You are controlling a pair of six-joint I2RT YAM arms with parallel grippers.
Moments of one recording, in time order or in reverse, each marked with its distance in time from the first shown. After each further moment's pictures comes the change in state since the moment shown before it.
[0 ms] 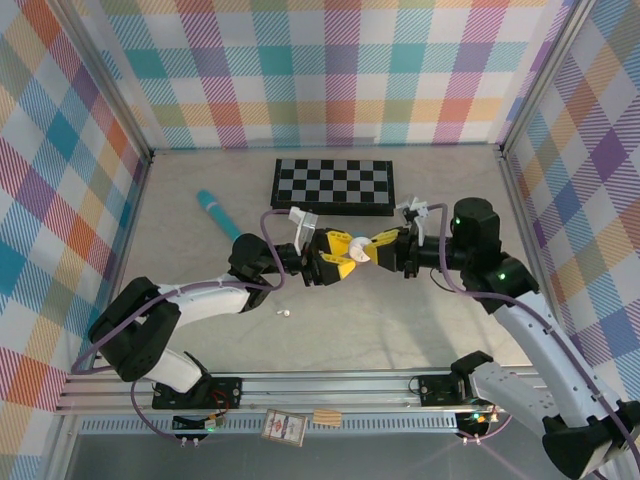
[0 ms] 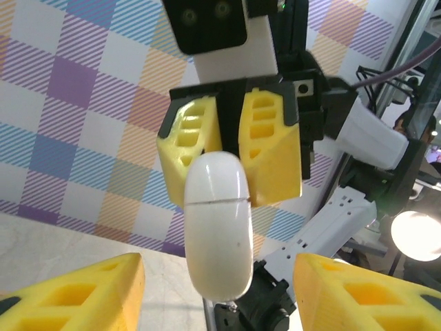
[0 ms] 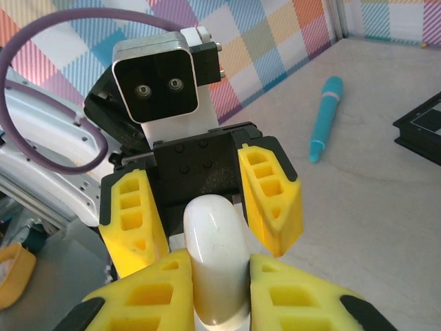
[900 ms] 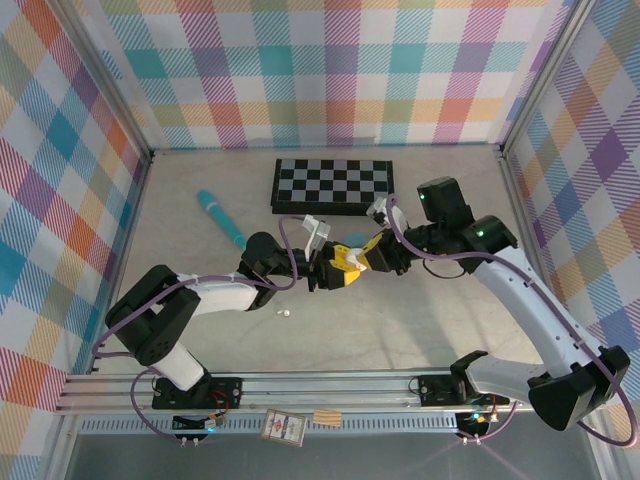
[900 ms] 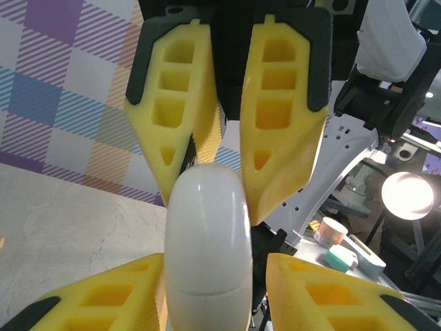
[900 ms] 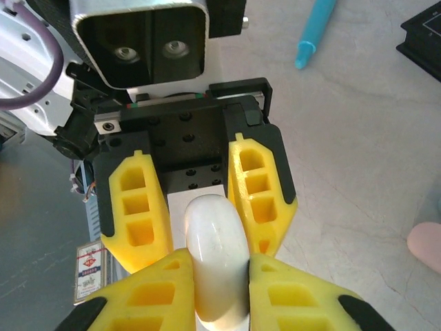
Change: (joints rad) left arm 0.001 0.103 0.002 -0.026 0.098 0.048; right arm 0.067 0.261 0.259 -0.456 0.112 -0.364
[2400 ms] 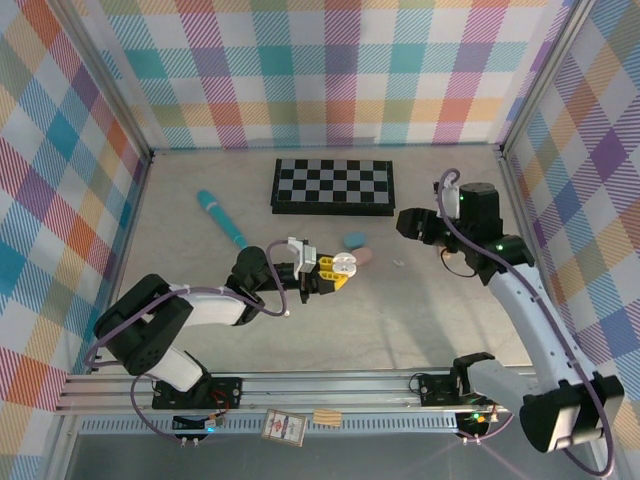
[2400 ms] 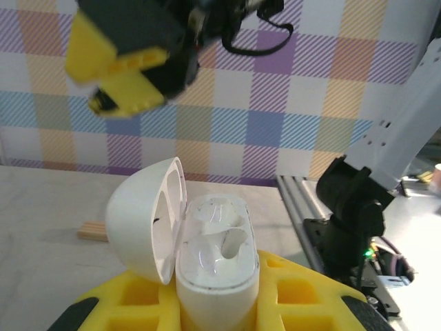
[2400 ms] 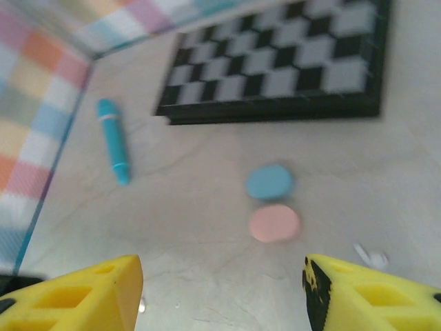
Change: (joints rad) left arm 0.025 -0.082 -0.182 -0.036 -0.155 0.470; right arm -0.280 -0.095 -0.246 0.324 0.356 0.681
